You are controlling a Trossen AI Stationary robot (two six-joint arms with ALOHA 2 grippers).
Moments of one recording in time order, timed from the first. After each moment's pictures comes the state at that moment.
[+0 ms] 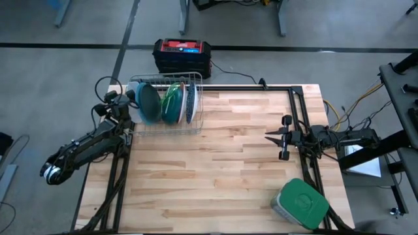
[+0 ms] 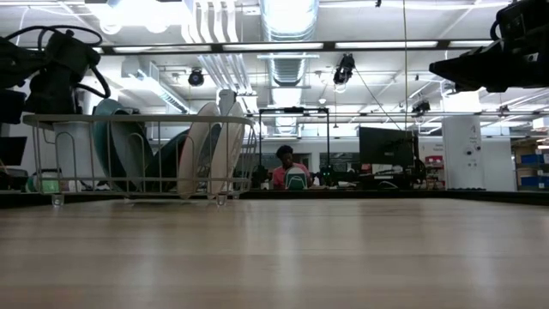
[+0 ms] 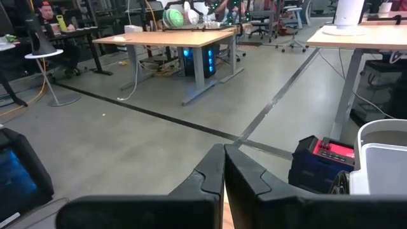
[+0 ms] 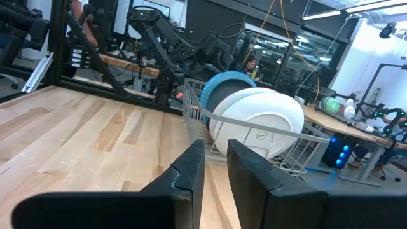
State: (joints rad) left arm 1.01 0.67 0.15 0.21 -1.11 -0.22; right arm 0.12 0.03 0.01 0.08 0.21 -0.31
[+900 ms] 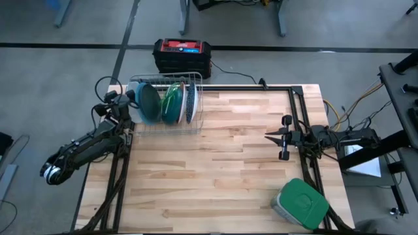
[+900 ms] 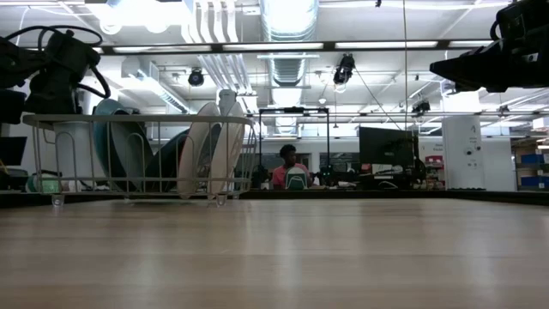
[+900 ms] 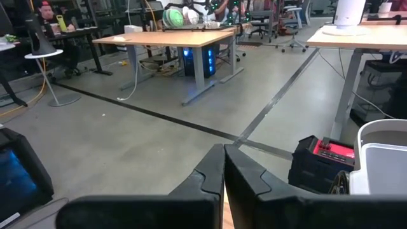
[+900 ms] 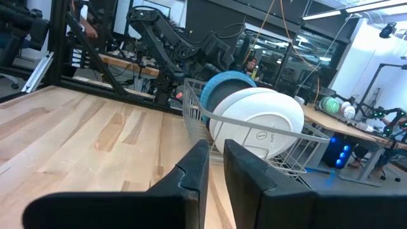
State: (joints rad) left arm 1.01 0.67 0.15 0.21 -1.11 -0.22; right arm 0.12 0.03 0.01 0.08 0.21 -0.31
